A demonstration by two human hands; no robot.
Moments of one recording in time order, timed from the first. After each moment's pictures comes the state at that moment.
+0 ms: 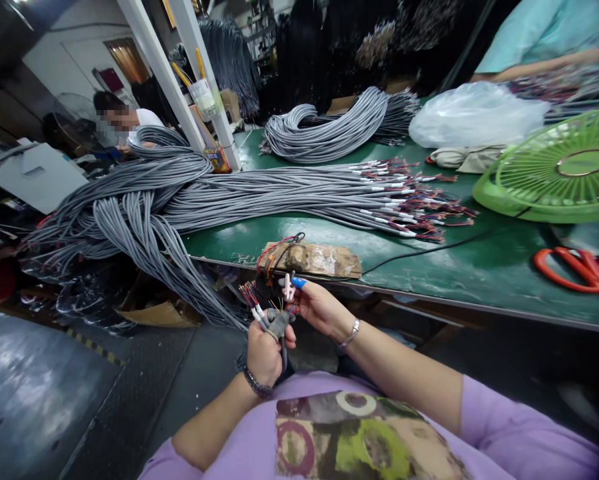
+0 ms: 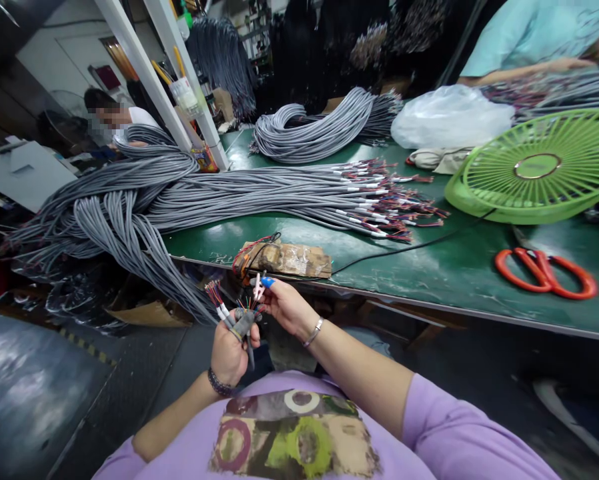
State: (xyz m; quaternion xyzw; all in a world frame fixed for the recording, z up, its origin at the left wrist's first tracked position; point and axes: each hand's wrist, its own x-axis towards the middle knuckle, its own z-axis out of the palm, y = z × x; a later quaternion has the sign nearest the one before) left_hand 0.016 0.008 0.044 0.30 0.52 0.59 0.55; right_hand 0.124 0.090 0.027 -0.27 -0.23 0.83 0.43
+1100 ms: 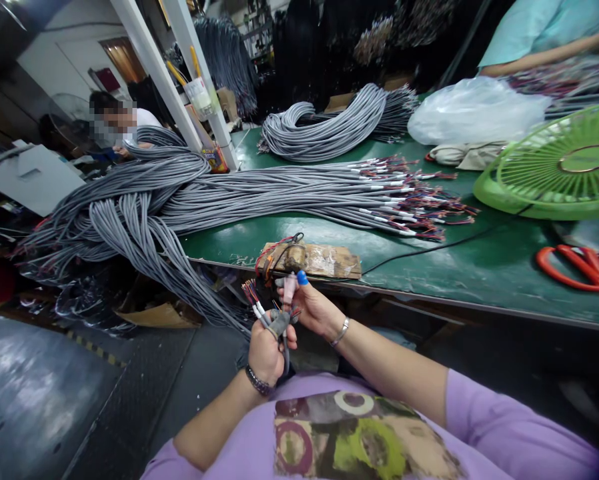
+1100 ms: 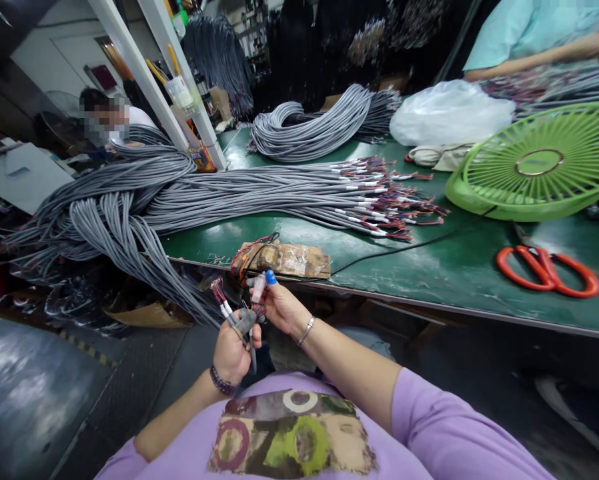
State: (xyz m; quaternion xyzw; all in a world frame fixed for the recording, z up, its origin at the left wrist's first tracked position) left_hand 0.016 0.014 0.032 0.24 0.50 0.57 0.60; right_hand 0.112 0.095 0.017 -0.26 -0.15 0.85 0.43
